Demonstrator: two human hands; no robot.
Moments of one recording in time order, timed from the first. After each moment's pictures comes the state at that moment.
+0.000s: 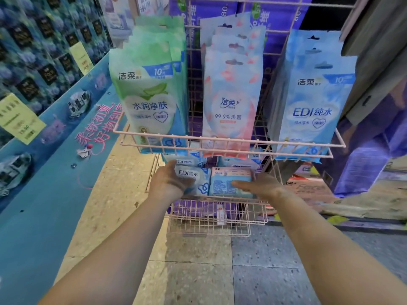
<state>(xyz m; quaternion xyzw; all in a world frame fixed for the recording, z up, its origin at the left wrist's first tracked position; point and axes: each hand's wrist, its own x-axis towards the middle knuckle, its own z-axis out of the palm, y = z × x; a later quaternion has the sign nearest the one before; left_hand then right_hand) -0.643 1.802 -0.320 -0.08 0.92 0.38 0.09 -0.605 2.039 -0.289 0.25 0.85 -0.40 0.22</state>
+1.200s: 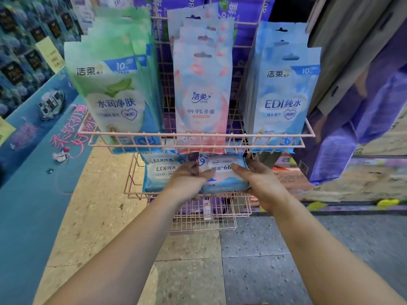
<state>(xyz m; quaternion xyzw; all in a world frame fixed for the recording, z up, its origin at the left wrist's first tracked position) -0.608 1.875 -0.272 -0.04 0.80 0.56 0.22 -0.575 2.053 -0.286 0.25 0.69 -0.68 0.04</state>
